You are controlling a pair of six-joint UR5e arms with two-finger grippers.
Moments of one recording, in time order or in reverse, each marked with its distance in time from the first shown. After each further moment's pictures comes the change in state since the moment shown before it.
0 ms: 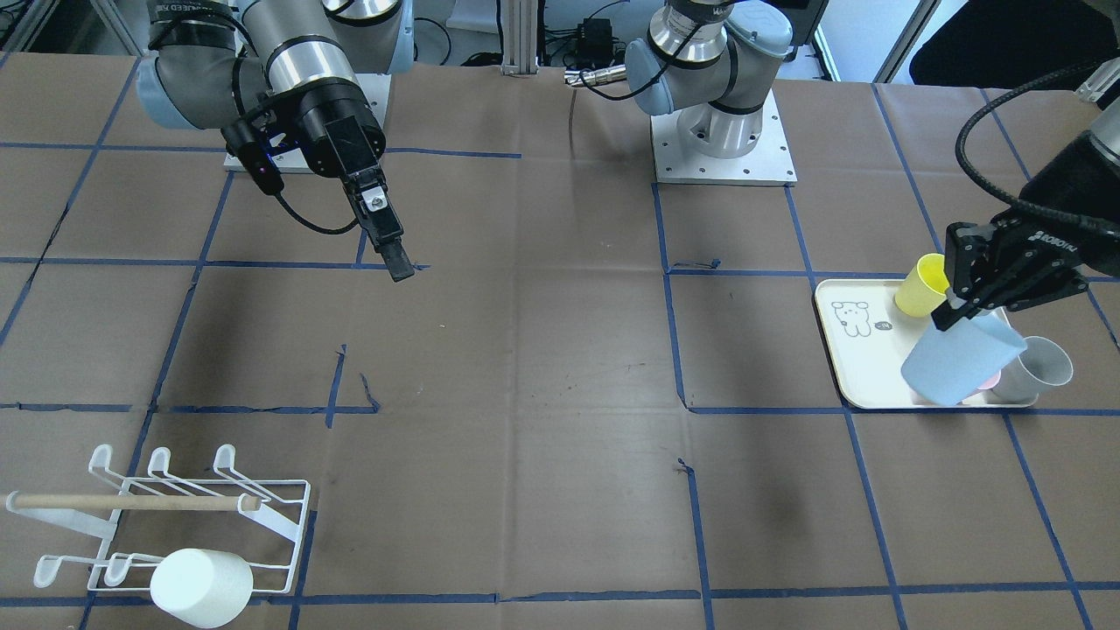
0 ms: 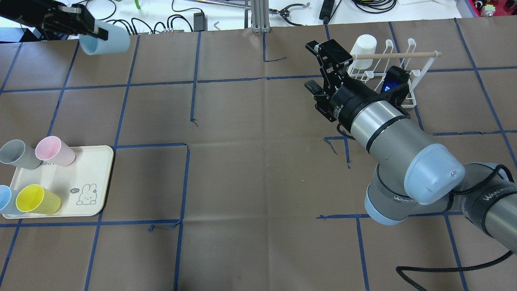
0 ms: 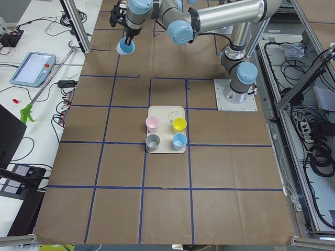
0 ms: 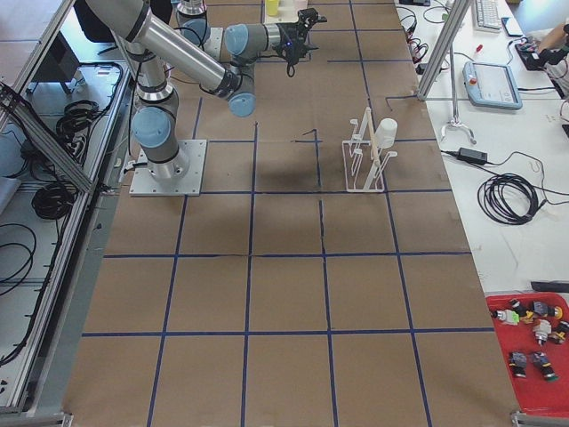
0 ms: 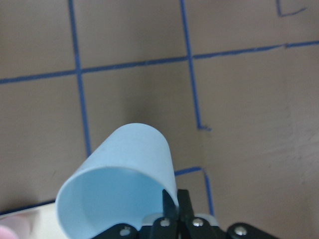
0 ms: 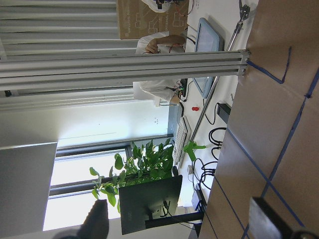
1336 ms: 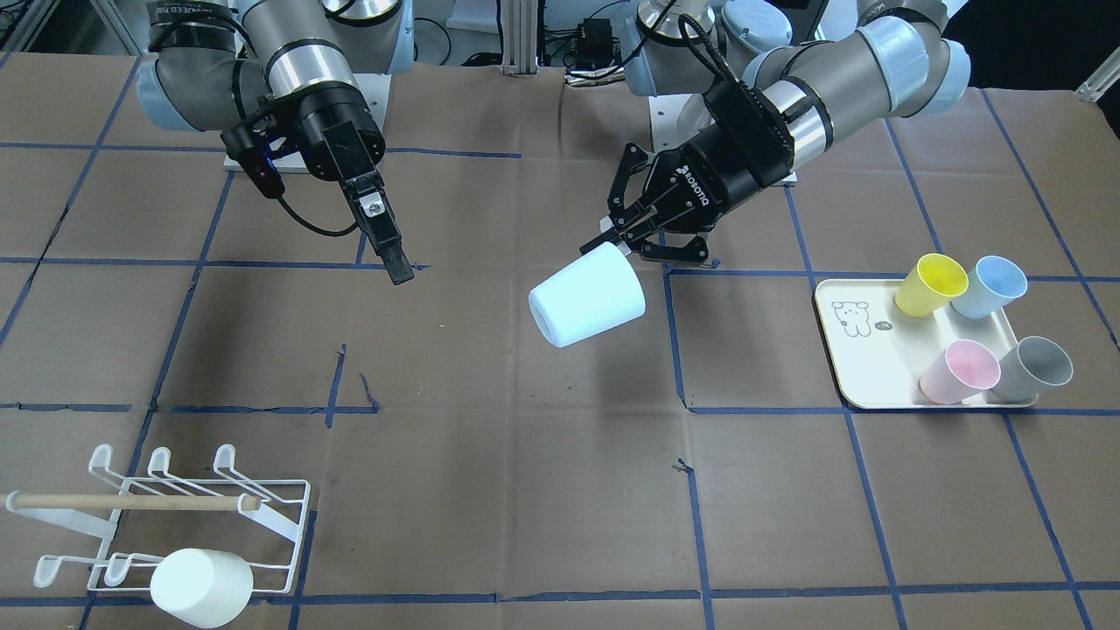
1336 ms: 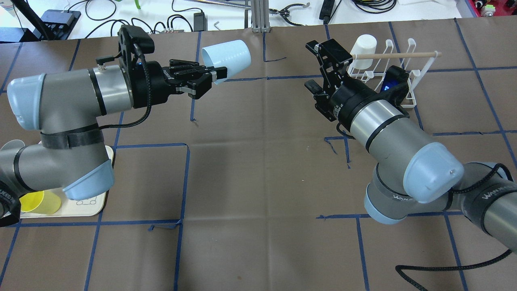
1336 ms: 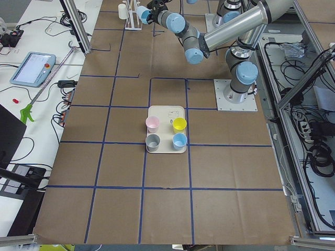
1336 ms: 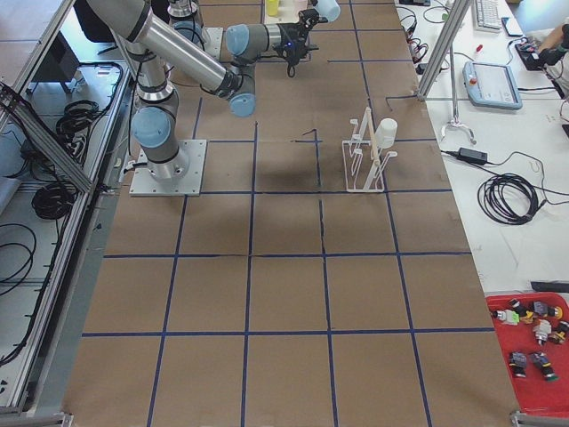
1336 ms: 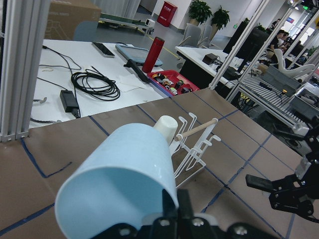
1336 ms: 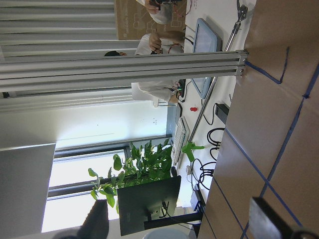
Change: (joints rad) left arm -0.214 0.108 -0.650 1.059 -0.427 -0.059; right arm 0.000 0.007 -0.003 0.009 -0.002 0.001
